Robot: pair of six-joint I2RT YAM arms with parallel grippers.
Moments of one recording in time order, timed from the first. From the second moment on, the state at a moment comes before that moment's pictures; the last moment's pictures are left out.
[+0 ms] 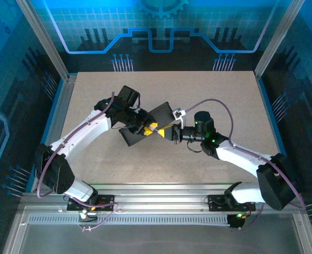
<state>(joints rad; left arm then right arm) -0.49 1.51 1.34 -0.84 0.55 -1.30 0.56 1.32 0.66 0.35 -0.68 0.50</state>
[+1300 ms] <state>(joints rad) -0.48 1.49 1.32 -0.84 0.50 -1.36 0.60 1.44 0.58 0.71 -0.61 0.66</state>
